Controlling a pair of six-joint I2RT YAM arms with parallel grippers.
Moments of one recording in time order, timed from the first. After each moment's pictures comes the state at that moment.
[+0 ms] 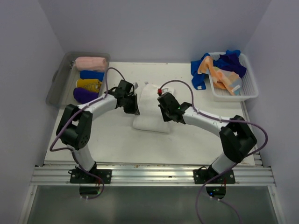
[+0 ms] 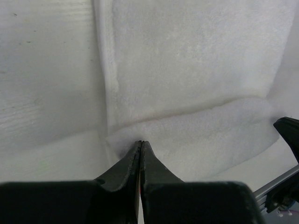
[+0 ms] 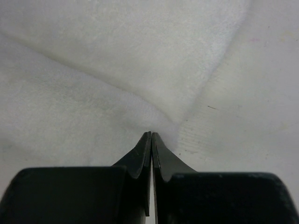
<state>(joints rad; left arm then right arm) -0.43 1.80 1.18 -0.42 0.26 -0.46 0.73 1.64 1.07 -0.40 0.30 0.32</state>
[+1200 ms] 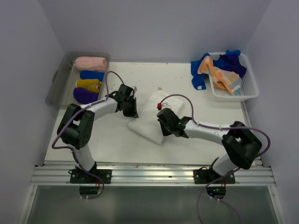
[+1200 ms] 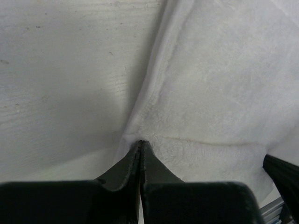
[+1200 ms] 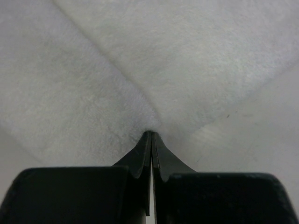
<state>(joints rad) -0.43 1.80 1.09 -0.34 0.21 -0.47 0.81 1.56 0.84 -0.26 0.27 0.43</state>
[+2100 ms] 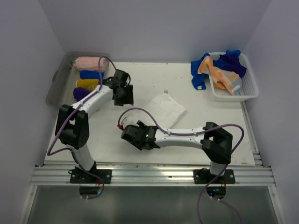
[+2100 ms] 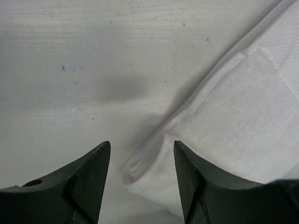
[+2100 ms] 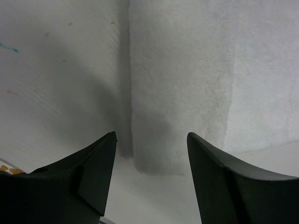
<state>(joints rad) -0.40 1.80 1.39 -0.68 0.00 -0.42 1.27 1.79 1.29 -0.60 0.52 0.22</state>
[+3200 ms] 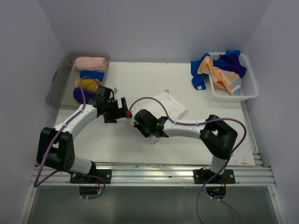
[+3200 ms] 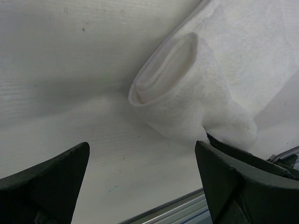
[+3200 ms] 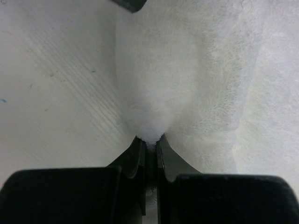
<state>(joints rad) -0.26 1.44 0.96 -0.59 0.27 -0.49 1.05 1.81 1.12 -0.22 0.21 0.12</state>
